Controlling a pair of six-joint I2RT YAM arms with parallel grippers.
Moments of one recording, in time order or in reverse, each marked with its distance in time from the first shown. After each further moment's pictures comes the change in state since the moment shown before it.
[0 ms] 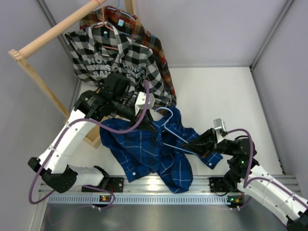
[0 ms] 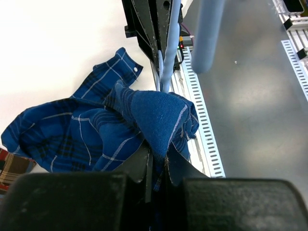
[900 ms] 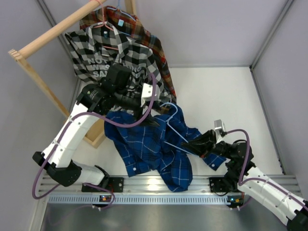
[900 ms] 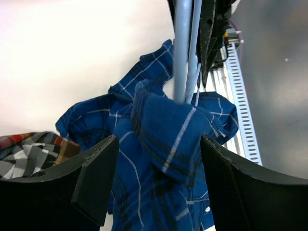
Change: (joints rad) left arm 0.001 0.080 0.129 0.045 -0.158 0.021; right arm 0.005 -0.010 -0.114 0.109 0.126 0.075
